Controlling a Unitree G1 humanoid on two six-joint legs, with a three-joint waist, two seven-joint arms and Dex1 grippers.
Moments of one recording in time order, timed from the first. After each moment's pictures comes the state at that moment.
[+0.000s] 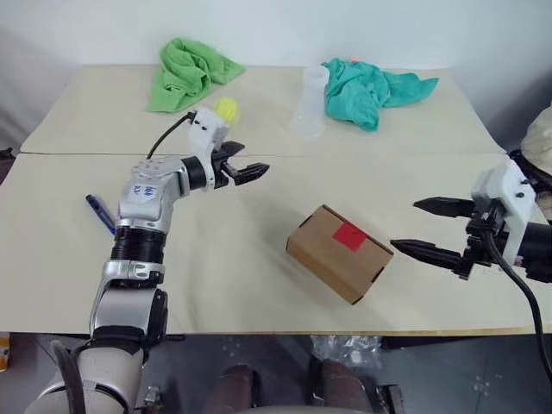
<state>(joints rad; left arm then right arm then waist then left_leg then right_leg) -0.92 0.39 0.09 0.38 -0.17 0.56 -0.74 -0.24 -0.98 -0.43 -0.54 0.68 0.95 0.96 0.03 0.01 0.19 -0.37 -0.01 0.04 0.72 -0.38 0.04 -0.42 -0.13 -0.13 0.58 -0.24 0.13</state>
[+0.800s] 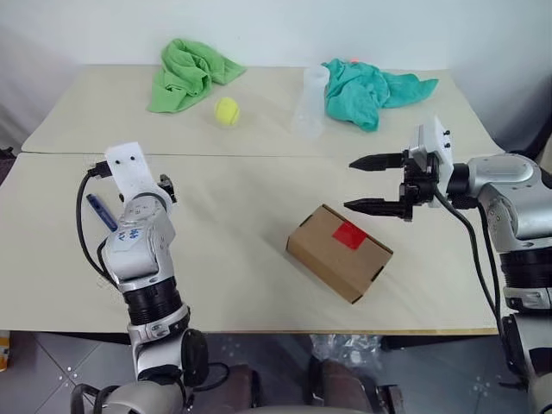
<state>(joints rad) -0.71 0.06 0.43 -0.22 0.06 1.10 0.35 -0.81 -0.77 0.04 0.21 0.42 0.38 1.32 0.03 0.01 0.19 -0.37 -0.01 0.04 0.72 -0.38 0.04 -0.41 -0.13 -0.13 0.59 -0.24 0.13</state>
